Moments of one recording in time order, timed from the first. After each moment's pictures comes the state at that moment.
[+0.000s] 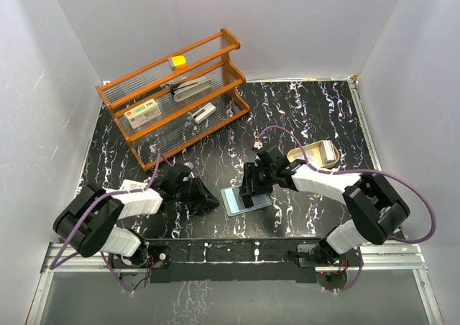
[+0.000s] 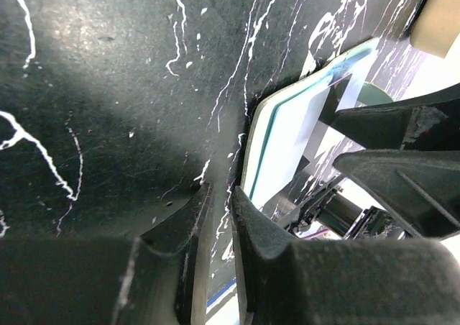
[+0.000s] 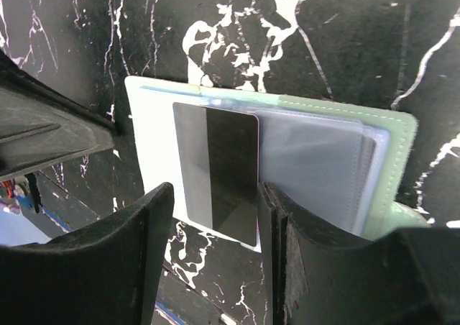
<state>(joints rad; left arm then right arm) -0.62 1.38 0.36 0.18 0.34 -1.17 0.66 1.48 0.73 -0.21 -0.28 0.59</state>
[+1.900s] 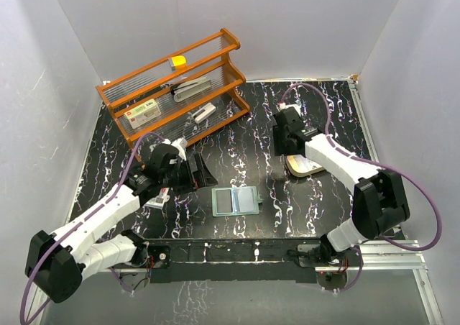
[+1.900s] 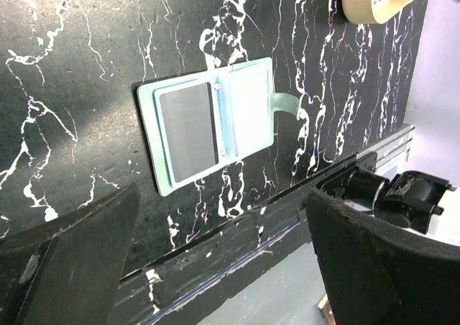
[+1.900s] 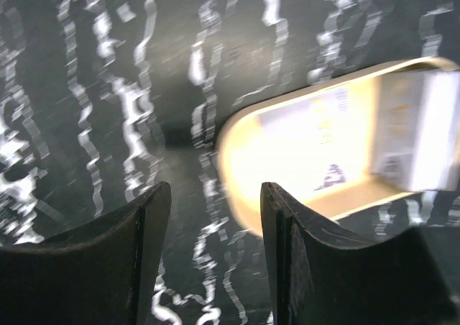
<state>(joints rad) -0.60 1.02 0.69 -0.44 0.25 -0.82 0.45 1.50 1.09 -0.59 0.26 0.30</state>
